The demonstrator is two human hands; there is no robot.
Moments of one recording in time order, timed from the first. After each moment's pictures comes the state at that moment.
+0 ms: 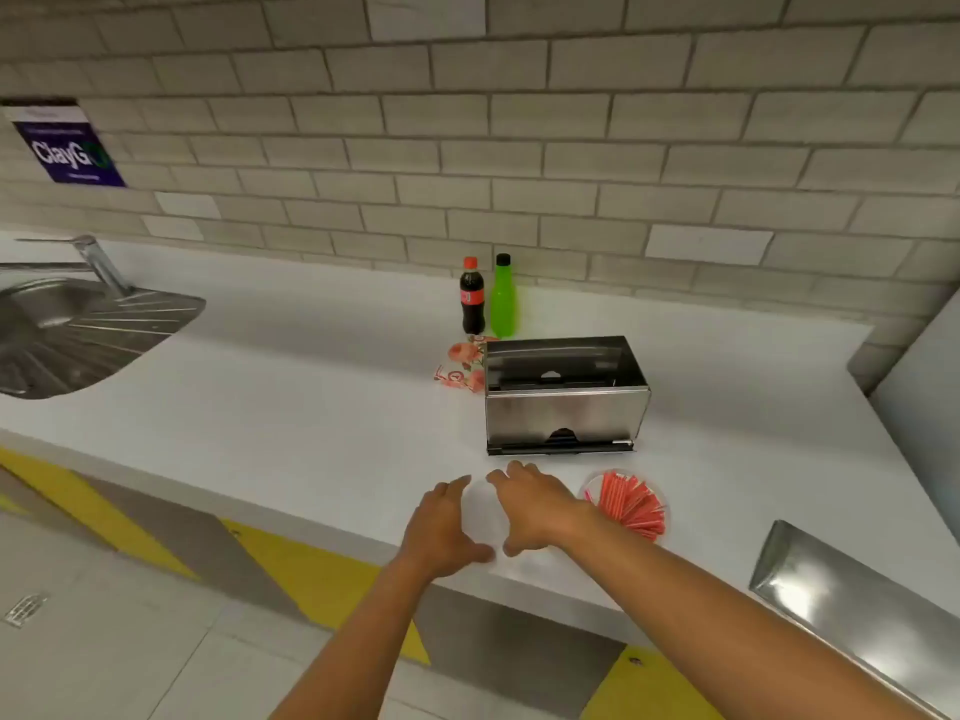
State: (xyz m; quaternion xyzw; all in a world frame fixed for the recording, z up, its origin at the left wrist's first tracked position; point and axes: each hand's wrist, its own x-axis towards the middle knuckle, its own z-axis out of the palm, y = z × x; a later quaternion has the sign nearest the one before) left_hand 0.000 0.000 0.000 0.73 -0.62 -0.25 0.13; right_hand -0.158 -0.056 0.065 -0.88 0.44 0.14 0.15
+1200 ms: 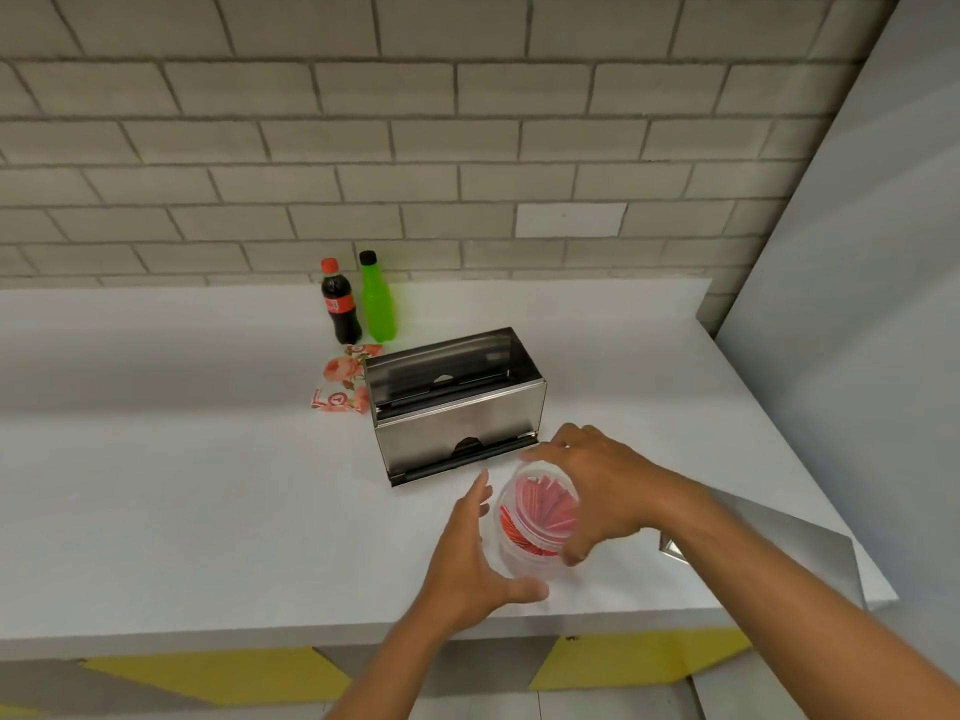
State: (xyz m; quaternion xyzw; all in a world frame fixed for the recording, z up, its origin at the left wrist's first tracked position) left_hand -0.100 -0.022 0.008 0.53 -0.65 -0.46 0.30; right_hand -0.310 -0.067 0.134 -0.81 0.55 0.07 0.21
